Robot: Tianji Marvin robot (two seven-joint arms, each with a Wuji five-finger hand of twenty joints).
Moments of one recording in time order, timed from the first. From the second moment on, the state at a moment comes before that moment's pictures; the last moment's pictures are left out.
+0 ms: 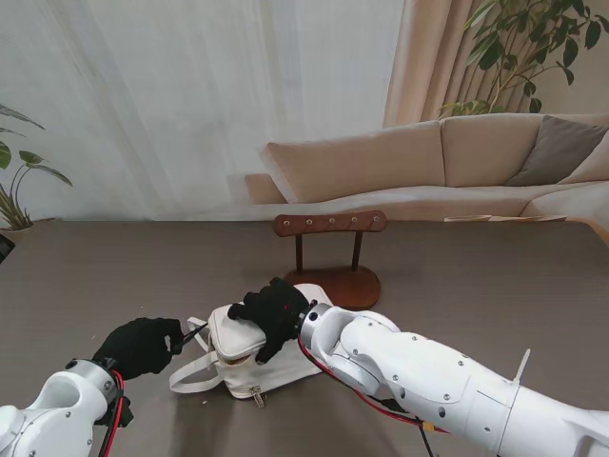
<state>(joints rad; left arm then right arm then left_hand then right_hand) 2.04 -1.07 -1.60 -2.07 0.77 0.09 -0.26 -0.90 -1.13 0.31 -1.40 -1.05 0.01 -0.07 1.00 -0.63 0.90 -0.16 0.71 0.17 0.97 0.71 1.20 0.26 0.51 1.22 1.09 0.31 1.01 1.50 0.43 0.40 1.36 0.77 0.44 -0.57 0.33 -0.10 0.26 -0.11 0.61 0.10 0.62 0.00 0.42 0.25 0.78 0.08 0.28 0.22 0.59 0.16 0.97 0.38</state>
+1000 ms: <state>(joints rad) 2.15 -1.03 -1.65 -2.27 0.80 -0.01 -0.49 -0.91 -1.14 0.37 -1.36 -0.93 -0.08 -0.04 1.00 -0.60 0.90 -0.16 0.64 0.29 0.55 0.66 1.20 0.25 0.51 1.22 1.08 0.29 1.01 1.51 0.42 0.38 1.36 0.77 0.41 -0.56 0.23 -0.09 0.32 -0.12 0.62 0.14 0.69 -0.01 0.40 0.25 0.83 0.09 0.27 0.25 0.59 0.16 1.02 0.38</state>
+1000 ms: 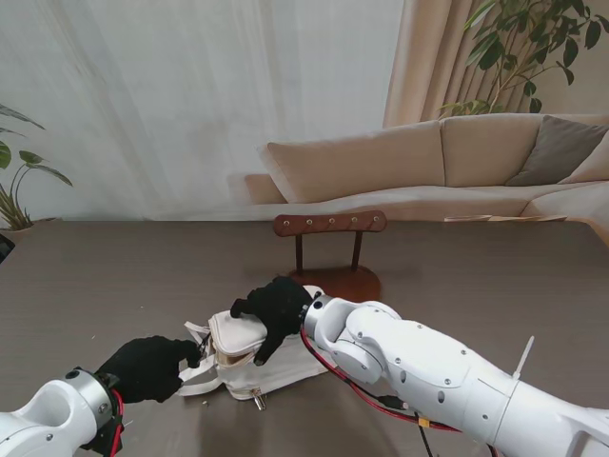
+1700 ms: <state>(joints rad) 2.29 -1.05 -1.77 -2.30 0.86 0.00 -0.40 -0.97 -1.13 0.41 -1.38 -0.96 -0.12 -0.12 1.00 -0.60 0.90 -0.16 0.62 0.14 0.77 0.67 1.20 0.25 0.51 1.22 1.08 0.29 1.01 1.52 0.42 0.38 1.36 0.77 0.44 -0.53 0.16 -0.09 0.44 -0.10 0.62 0.19 0.78 0.01 0.38 0.25 0.90 0.12 0.25 0.26 0.59 0.17 1.07 0.39</state>
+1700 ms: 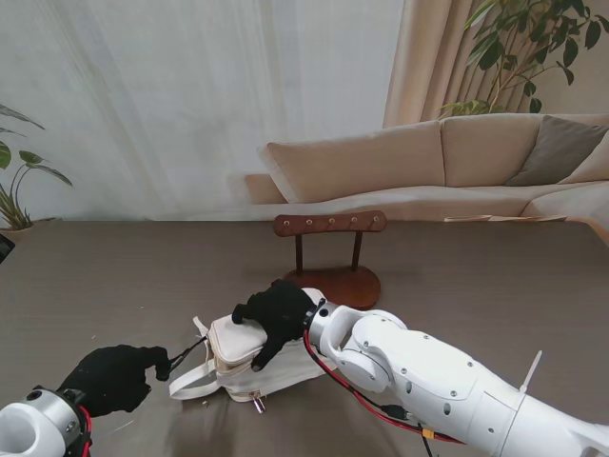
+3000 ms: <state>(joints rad) 2.42 -1.08 -1.82 -2.35 0.88 0.02 -0.31 -1.00 -1.11 0.48 -1.41 -0.94 -0.20 -0.04 1.00 -0.60 0.90 -0.16 0.62 0.06 0.66 0.66 1.19 0.24 0.51 1.22 1.08 0.28 1.01 1.52 0.42 0.36 1.36 0.77 0.17 -0.61 0.61 -0.10 0.42 -0.12 0.64 0.20 0.74 0.01 0.39 0.30 0.86 0.11 0.24 0.29 0.59 0.20 1.04 0.39</state>
